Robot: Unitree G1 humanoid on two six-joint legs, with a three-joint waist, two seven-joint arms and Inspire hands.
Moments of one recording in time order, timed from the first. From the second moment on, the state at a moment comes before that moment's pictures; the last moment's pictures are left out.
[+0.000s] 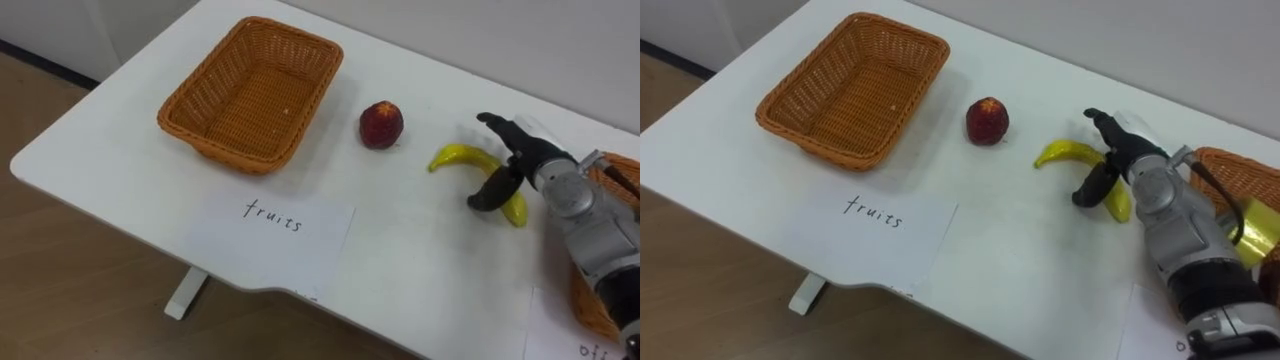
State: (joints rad) left arm 0.18 0.31 0.02 1.05 0.05 0.17 0.07; right arm -0.49 -0.55 0.23 0.66 -0.40 0.18 0.14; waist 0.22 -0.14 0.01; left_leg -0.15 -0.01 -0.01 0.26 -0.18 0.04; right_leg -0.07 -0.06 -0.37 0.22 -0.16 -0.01
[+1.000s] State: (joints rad) left arm 0.11 0.32 0.01 1.06 0.01 0.17 0.07; right arm -0.54 -0.59 0.33 0.73 -0.40 0.21 0.35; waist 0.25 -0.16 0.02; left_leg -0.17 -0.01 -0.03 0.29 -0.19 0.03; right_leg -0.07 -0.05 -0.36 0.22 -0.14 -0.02
